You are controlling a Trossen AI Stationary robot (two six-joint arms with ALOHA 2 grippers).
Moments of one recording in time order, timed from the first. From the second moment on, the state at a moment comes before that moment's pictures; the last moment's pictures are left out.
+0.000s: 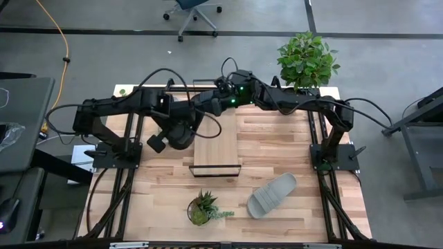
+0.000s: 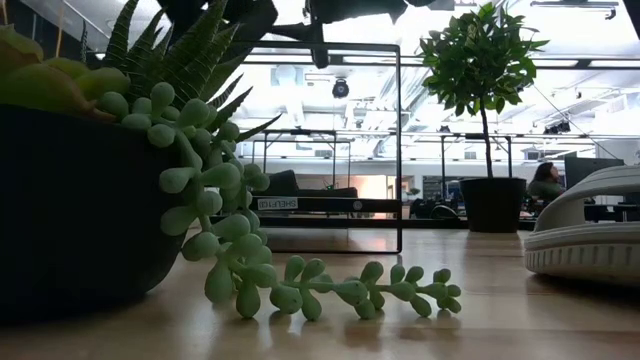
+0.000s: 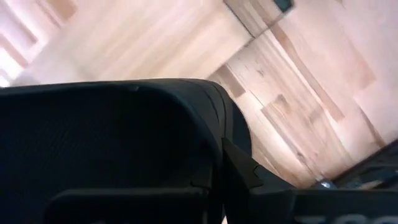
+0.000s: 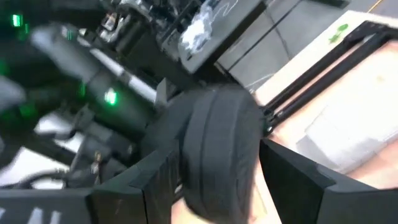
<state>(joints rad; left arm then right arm) 0.19 1.51 1.68 -1.56 0.06 0.76 -0.26 1.79 1.59 0.01 -0.39 0.73</state>
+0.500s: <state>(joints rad) 0.21 1.52 1.68 -1.57 0.07 0.80 -0.26 1.79 1.59 -0.05 -0.38 0.70</state>
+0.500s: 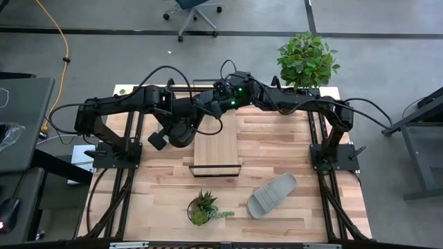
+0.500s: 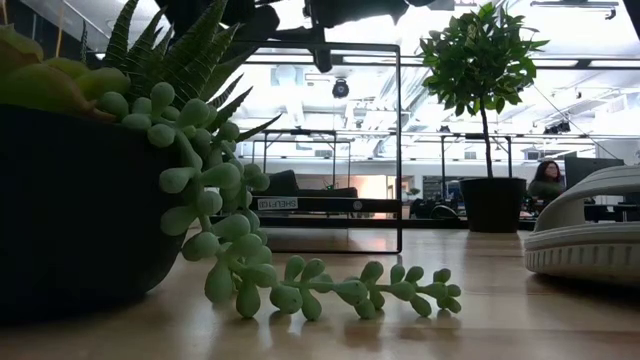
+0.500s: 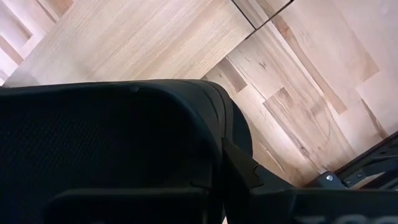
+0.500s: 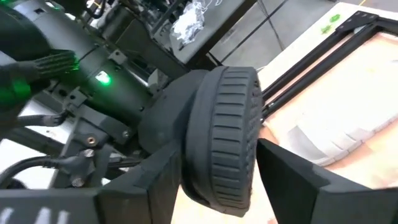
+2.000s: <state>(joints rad) 0.27 1.47 1.68 -1.51 -0.21 0.64 -0.29 1.75 1.59 -0.37 0.00 0.62</state>
